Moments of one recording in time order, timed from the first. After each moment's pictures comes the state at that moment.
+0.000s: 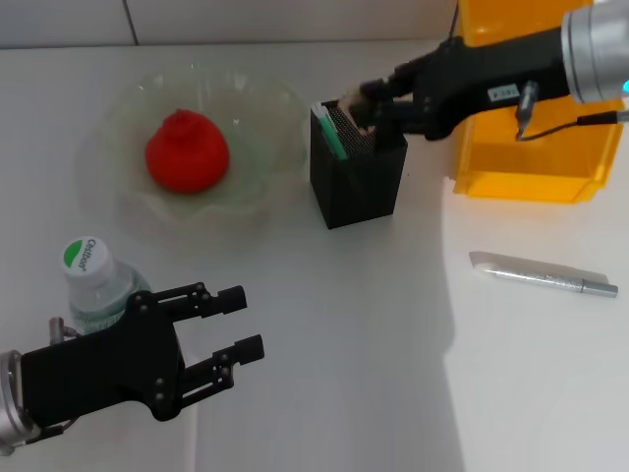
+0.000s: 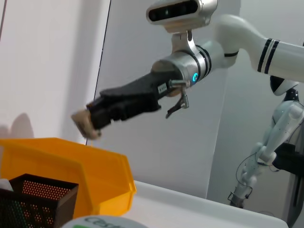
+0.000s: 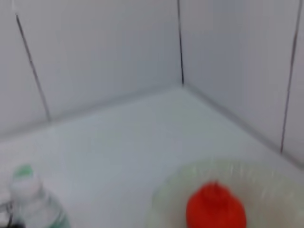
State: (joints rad) left arm -0.26 -2.07 0.90 0.43 1.68 1.78 -0.91; right arm 0.64 2.08 -1.10 -1.19 -2.02 -1.46 1.95
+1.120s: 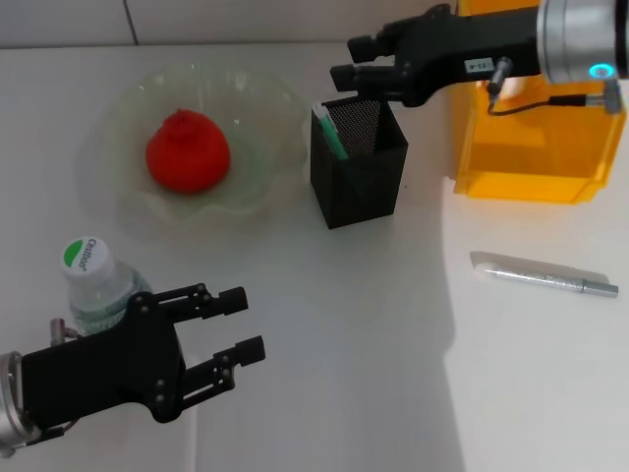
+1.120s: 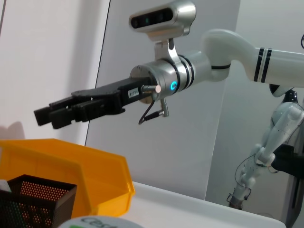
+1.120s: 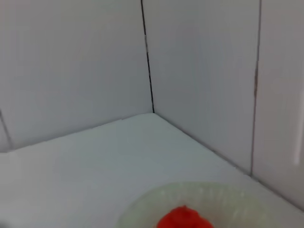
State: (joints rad) left arm -0.26 -2.07 0.90 0.43 1.68 1.79 -0.91; right arm 0.65 2.07 -1.17 -1.09 -1.90 -1.24 1.88
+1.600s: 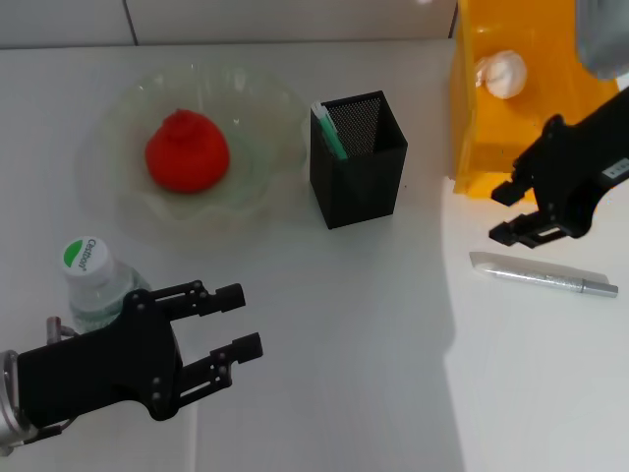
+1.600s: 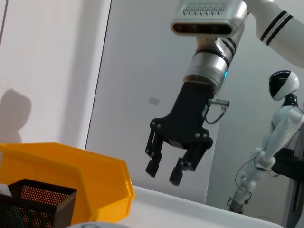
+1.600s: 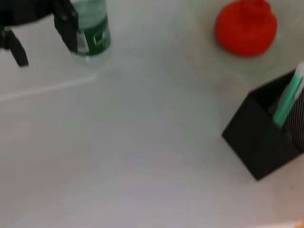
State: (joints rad) left arm -0.25 -2.07 0.89 0.43 1.68 1.80 -0.91; right arm 0.70 2.06 -1.15 -1.53 -2.49 -1.91 2.06
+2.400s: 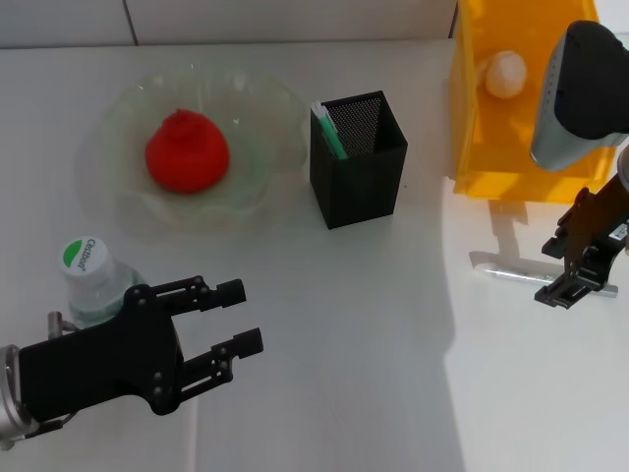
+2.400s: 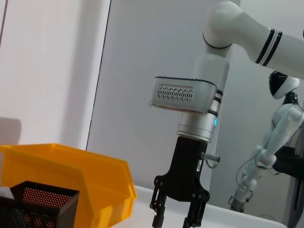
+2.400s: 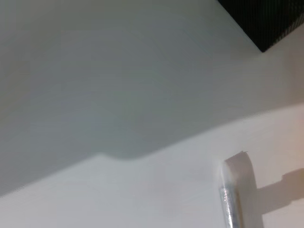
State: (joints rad) left arm -0.26 -2.06 0.89 0.43 1.68 1.79 -0.91; right arm 0.69 2.08 -1.30 -1.26 -2.78 -1.73 2.10
